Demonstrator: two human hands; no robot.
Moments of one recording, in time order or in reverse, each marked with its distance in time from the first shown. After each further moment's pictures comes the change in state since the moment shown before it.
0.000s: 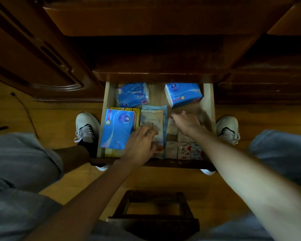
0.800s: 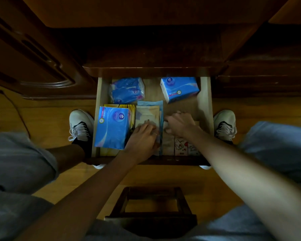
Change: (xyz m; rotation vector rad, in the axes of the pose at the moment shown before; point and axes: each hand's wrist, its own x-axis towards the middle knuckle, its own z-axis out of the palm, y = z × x) left_hand 0.018 -0.002 0.023 0.177 -0.165 0.152; right_hand 0.007 0.003 0.027 -0.181 -0.046 -0.076
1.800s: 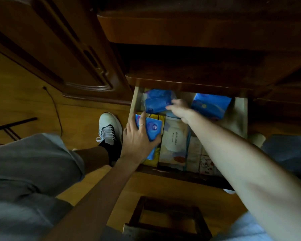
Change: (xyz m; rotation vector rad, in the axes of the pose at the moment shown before) left_hand -0.040 -0.069 -0.041 -0.214 0.309 -0.634; right_hand 0.116 -0.075 -0.061 1.187 0.072 0.247
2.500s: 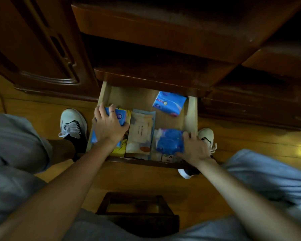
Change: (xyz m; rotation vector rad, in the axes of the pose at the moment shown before) left_hand 0.008 0.018 0.009 0.009 0.151 -0.058; right_hand -0.208 0.119 -0.111 -1.211 0.177 -0.024
